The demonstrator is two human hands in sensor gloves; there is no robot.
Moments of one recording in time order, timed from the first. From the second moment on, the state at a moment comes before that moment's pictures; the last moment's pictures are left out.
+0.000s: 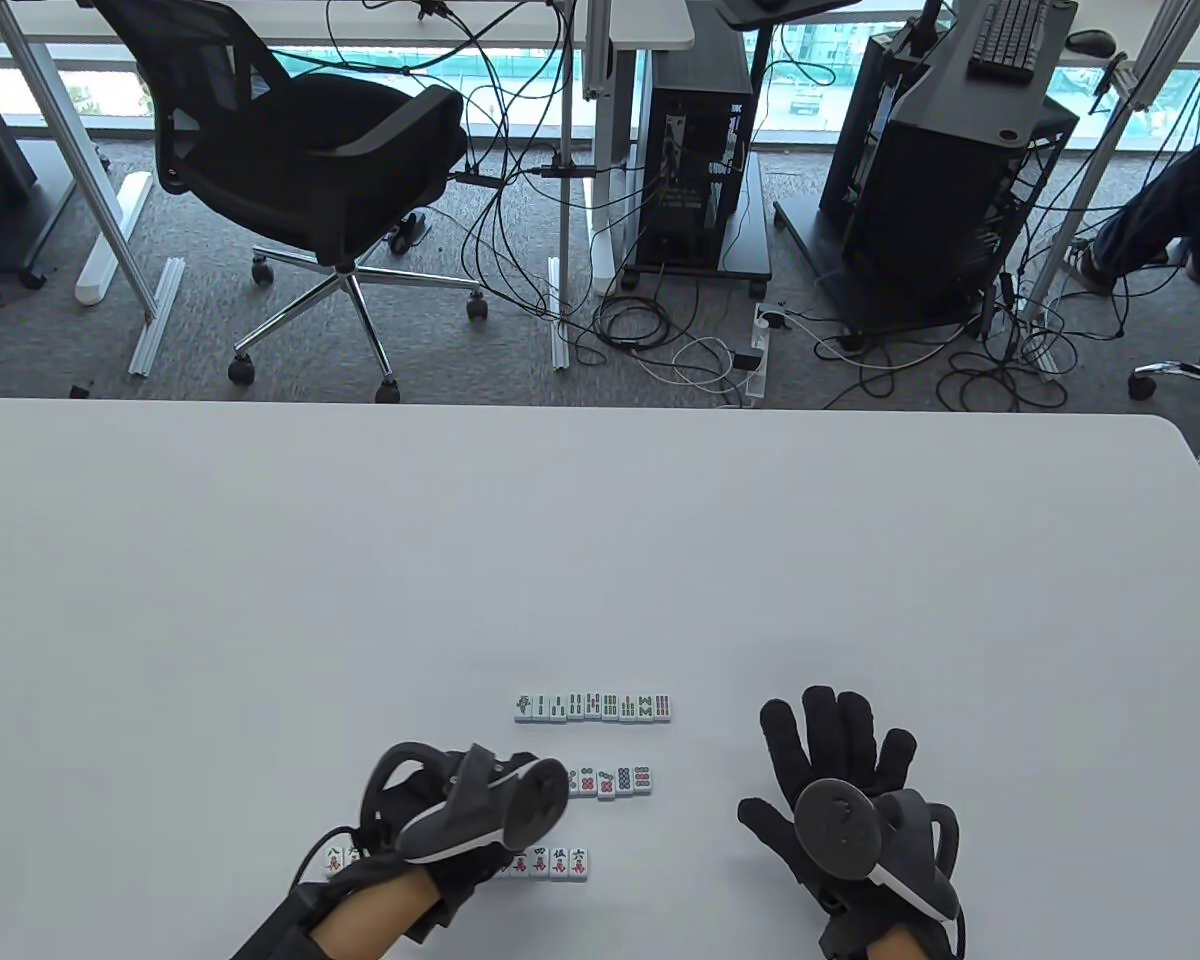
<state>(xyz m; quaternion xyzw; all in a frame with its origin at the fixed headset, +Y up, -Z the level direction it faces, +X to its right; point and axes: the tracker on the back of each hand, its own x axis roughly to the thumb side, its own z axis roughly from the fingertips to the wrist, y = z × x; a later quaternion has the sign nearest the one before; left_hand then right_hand) -0.076 -0.720 -0.244 -0.05 -0.22 -0.04 0.97 0.203 -0.732 -0.237 0.12 -0.01 0.99 0.10</state>
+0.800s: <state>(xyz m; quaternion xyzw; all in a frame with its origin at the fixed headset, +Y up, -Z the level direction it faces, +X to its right) -0.022 -0.758 -0.227 -0.09 -0.28 -0.15 0.95 0.201 -0.731 -0.235 0.12 -0.01 0.99 0.11</state>
